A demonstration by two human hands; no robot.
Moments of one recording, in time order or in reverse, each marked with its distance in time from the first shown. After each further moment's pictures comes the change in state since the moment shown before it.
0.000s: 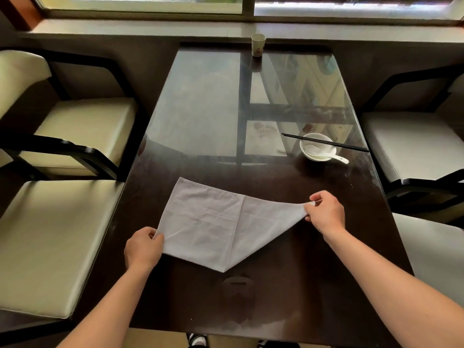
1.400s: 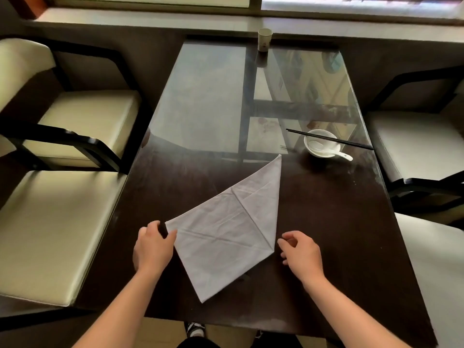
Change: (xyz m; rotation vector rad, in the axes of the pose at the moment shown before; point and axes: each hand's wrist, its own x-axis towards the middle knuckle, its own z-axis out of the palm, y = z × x) left_hand -0.022 -0.007 0.017 0.065 0.028 0.027; right_hand -0.107 0.040 0.038 0.025 -0.234 0.005
